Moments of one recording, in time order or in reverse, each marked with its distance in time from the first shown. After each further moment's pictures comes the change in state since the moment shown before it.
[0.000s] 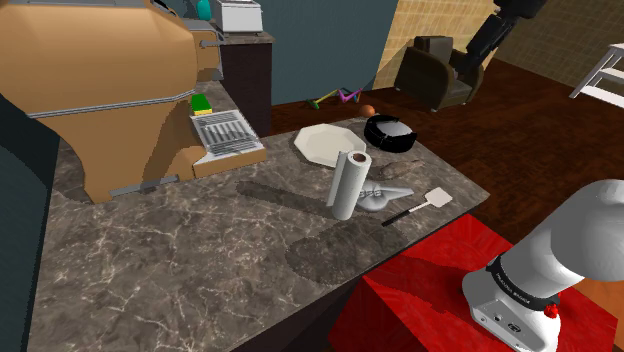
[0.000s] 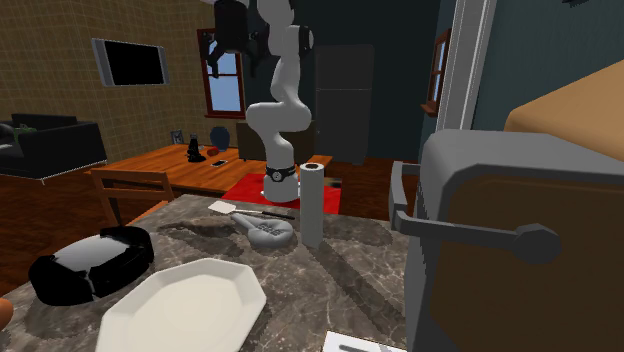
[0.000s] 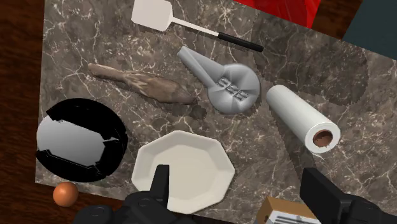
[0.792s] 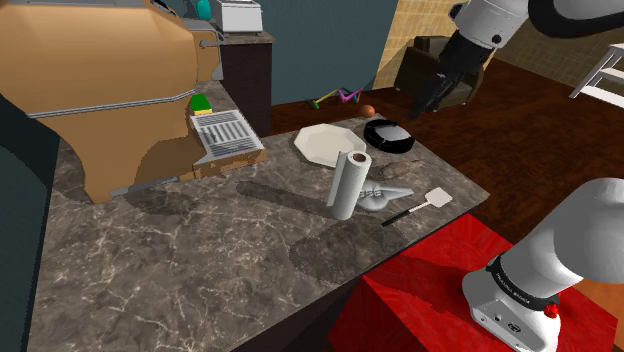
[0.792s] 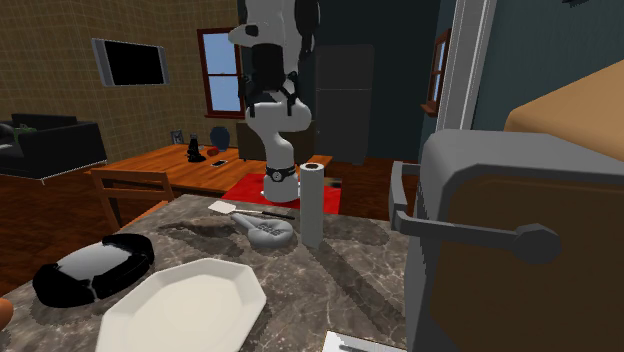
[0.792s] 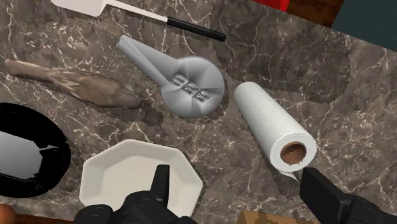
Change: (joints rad) arm 0.062 0.000 0.153 -0.238 0.114 0.258 0.163
